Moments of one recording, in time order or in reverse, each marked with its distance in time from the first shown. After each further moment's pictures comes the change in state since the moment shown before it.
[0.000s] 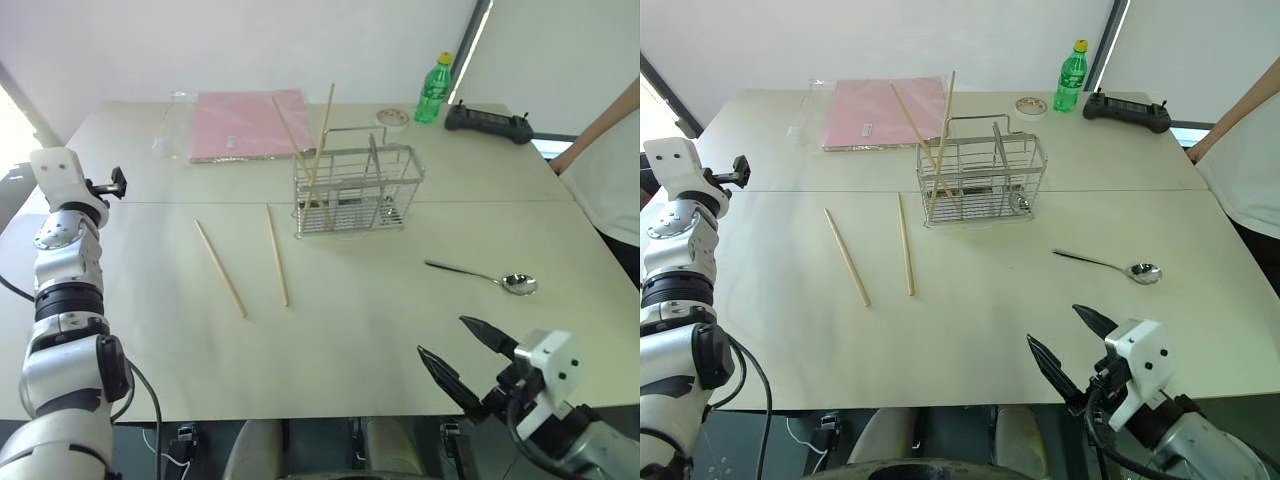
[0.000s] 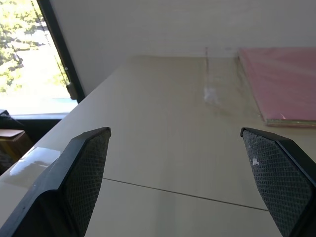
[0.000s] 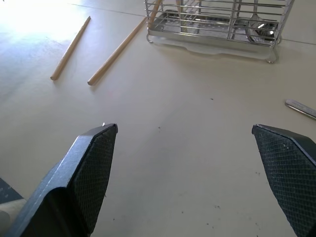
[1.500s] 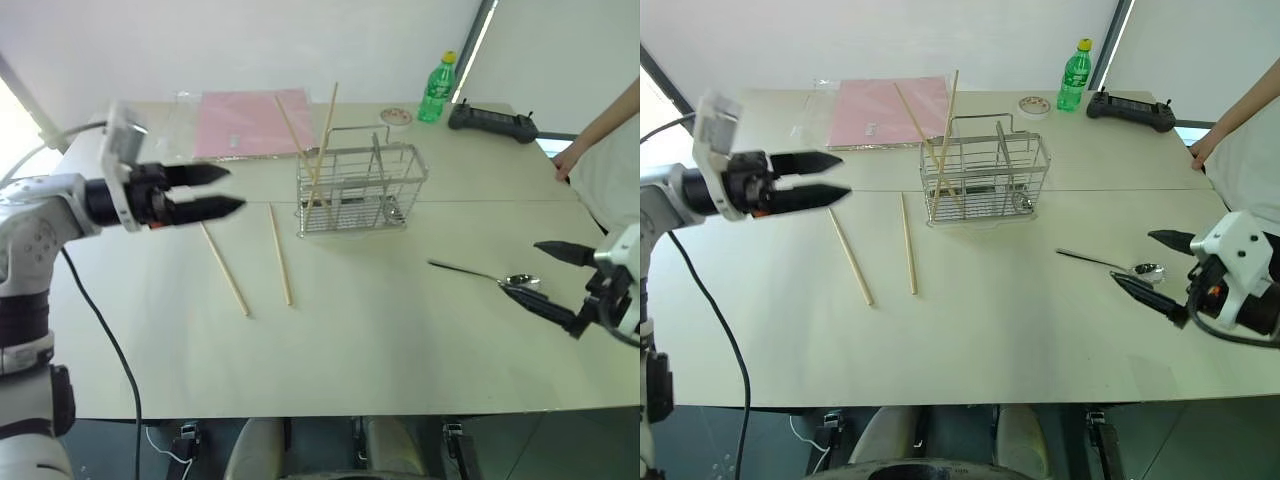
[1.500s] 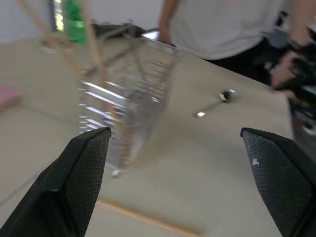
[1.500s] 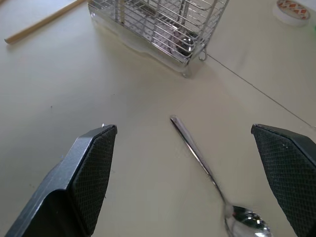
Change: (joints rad) left arm 0.160 0.244 -0.211 -1.052 -0.638 0.929 -0.994; right arm -0.501 -0.568 -0.285 0.562 0.073 0.117 0.352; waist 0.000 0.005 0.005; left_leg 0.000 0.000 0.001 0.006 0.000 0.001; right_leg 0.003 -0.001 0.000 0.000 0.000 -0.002
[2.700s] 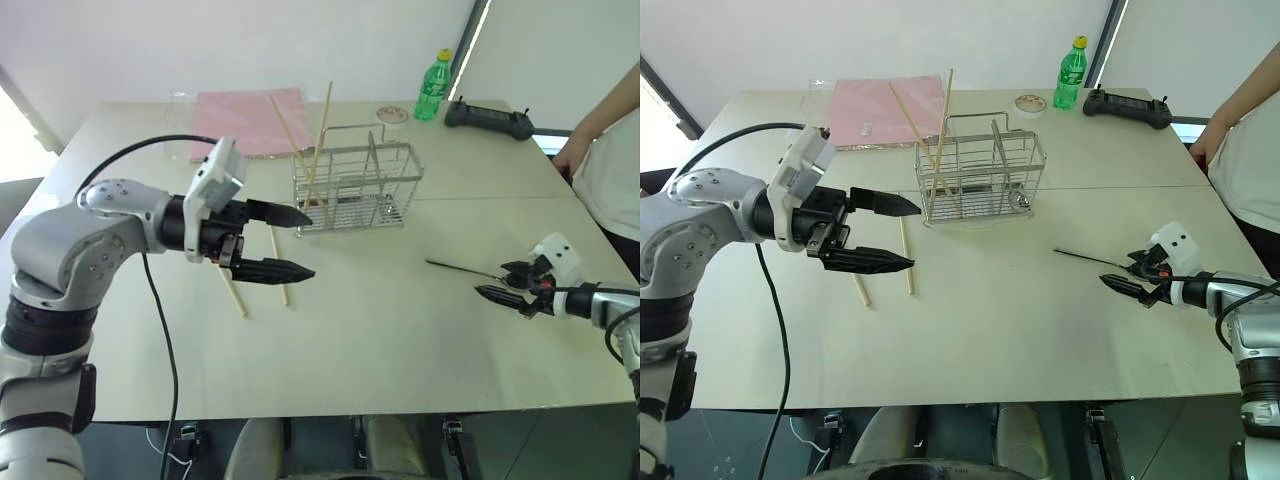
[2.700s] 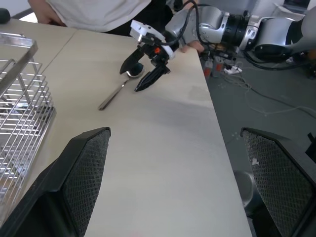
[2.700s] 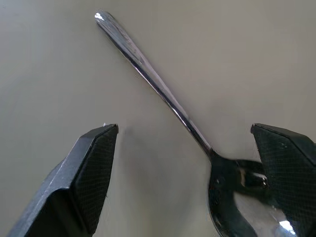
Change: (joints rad) left arm -0.074 -0.087 -0.170 -0.174 -0.013 -0.032 0.013; right arm -0.509 0.130 0.485 0.790 -0.340 -0.150 0.111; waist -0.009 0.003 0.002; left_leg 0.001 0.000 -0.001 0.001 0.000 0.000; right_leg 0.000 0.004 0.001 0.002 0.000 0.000
